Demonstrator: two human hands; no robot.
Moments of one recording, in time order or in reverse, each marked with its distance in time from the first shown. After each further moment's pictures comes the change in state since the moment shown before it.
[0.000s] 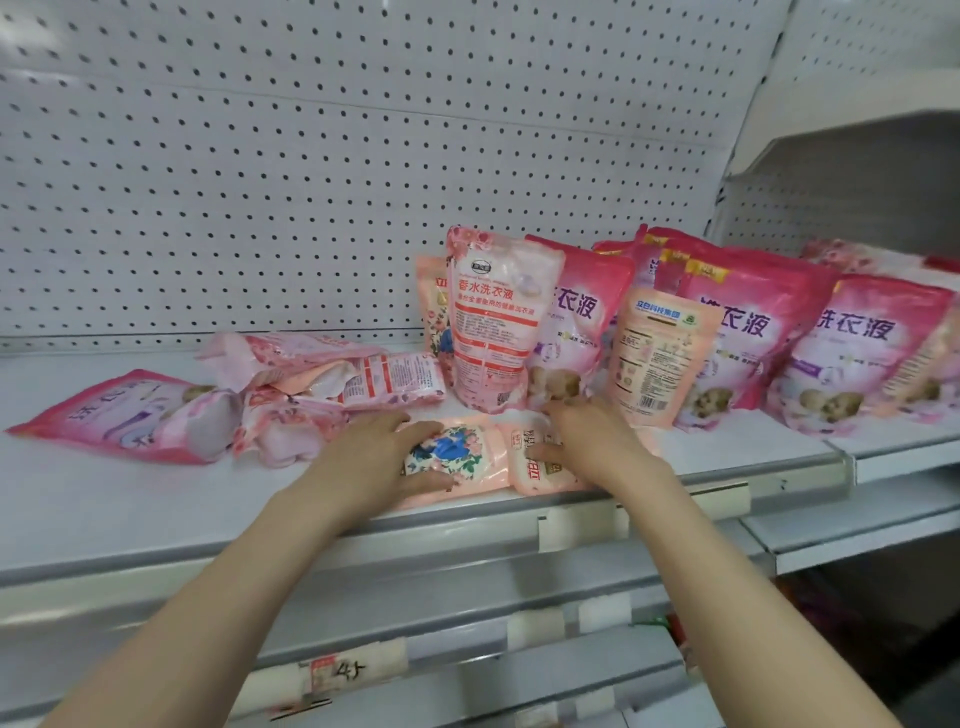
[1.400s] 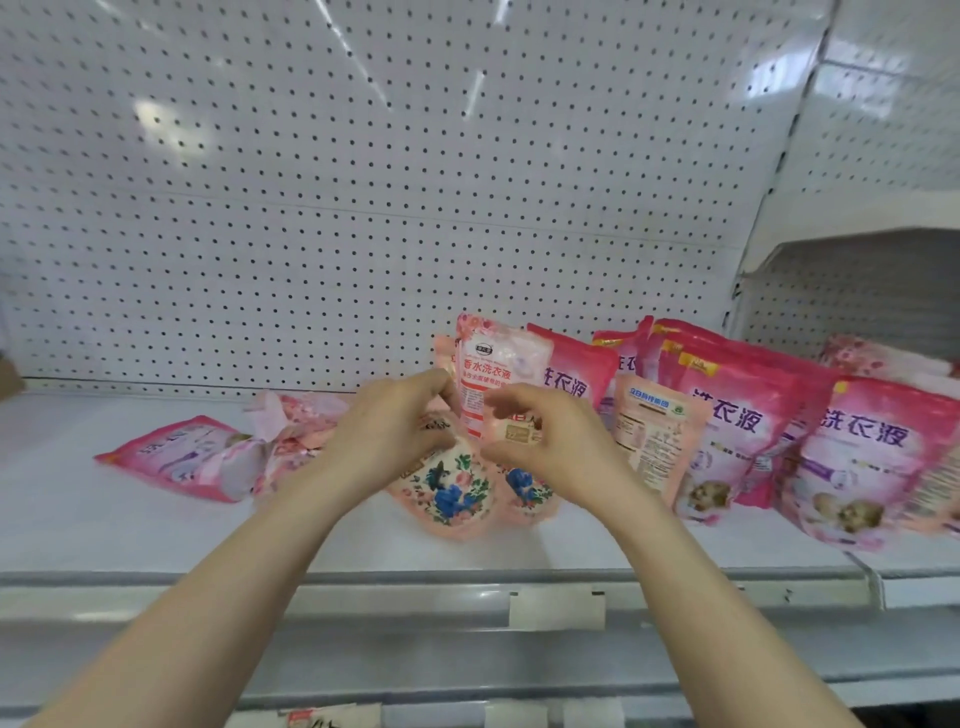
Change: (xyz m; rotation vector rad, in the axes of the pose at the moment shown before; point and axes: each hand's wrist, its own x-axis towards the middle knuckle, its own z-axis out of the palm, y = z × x) left_hand -0.002 0.072 -0.102 -0.308 0.449 -0.134; right_hand -0.038 -0.011 -0.096 0.660 0.344 -0.402
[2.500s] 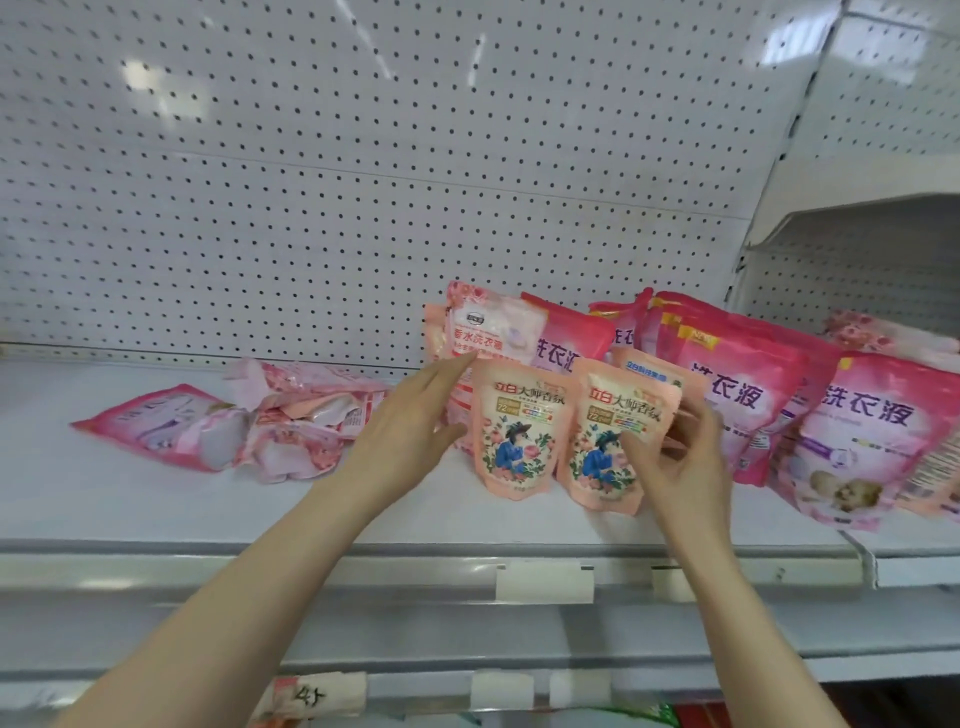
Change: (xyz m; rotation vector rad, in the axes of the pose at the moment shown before) left_hand 0.008 -0.012 0.075 -0.005 0.094 0.171; right_hand -0.066 0.115 -0.011 0.271 0.595 0.367
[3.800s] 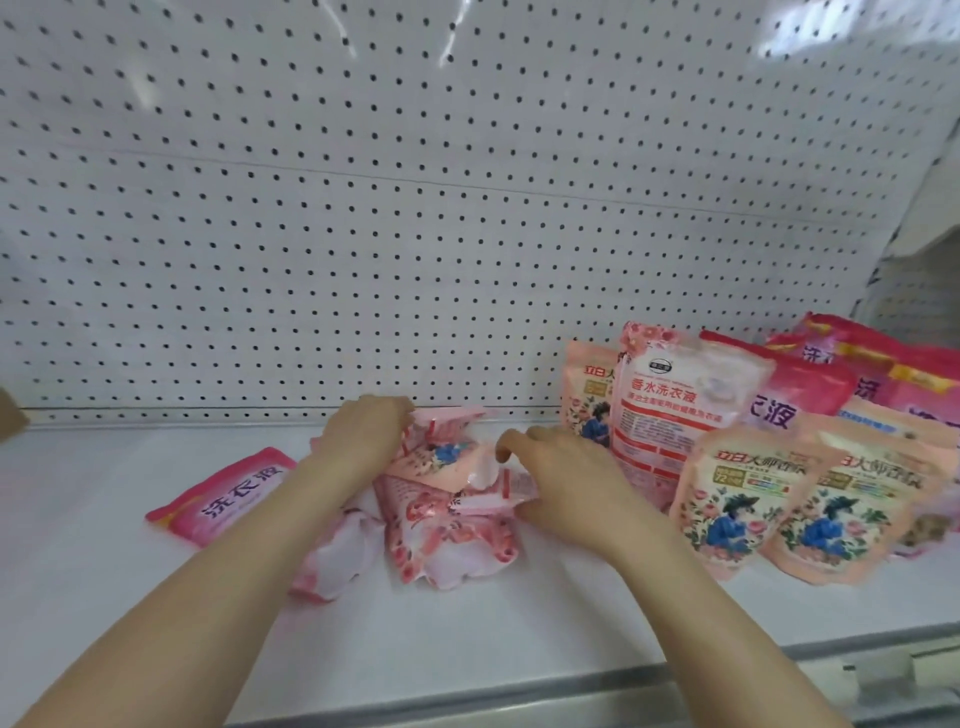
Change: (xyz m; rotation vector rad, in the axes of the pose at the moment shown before) left_hand 0.046 -0.262 -0.079 0.305 -0.276 -0.242; right_hand -0.021 -0.149 0.267 -0.845 -0.711 -0.480
